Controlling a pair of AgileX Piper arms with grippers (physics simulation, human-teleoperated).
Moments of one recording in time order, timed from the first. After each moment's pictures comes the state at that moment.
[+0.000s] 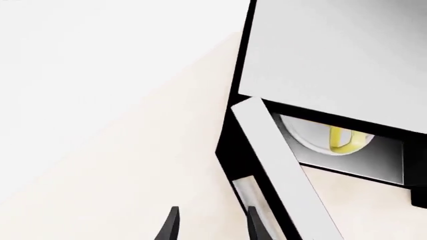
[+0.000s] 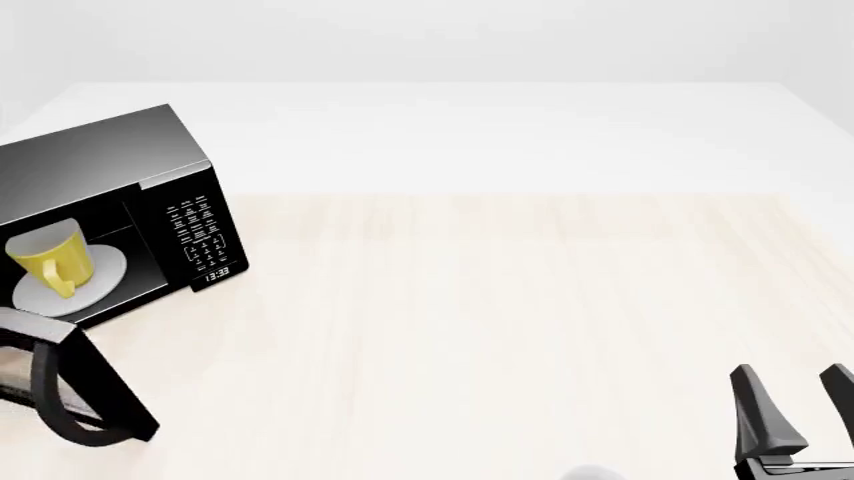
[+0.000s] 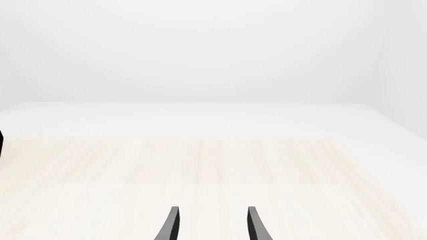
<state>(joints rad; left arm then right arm) 0.82 1.42 -0.60 0.02 -0.03 0.01 0.01 0.00 0.00 0.00</state>
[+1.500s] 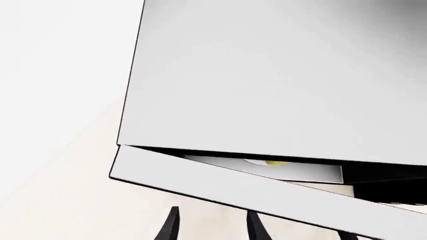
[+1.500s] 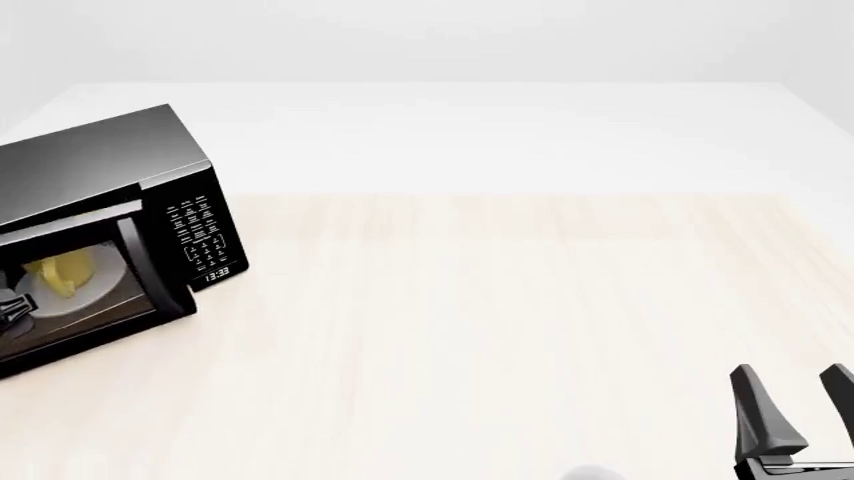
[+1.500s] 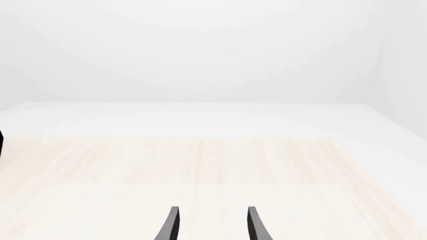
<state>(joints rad) 0.64 1.52 -0.72 0.01 -0.13 0.01 0.01 0.00 0.00 0.00</state>
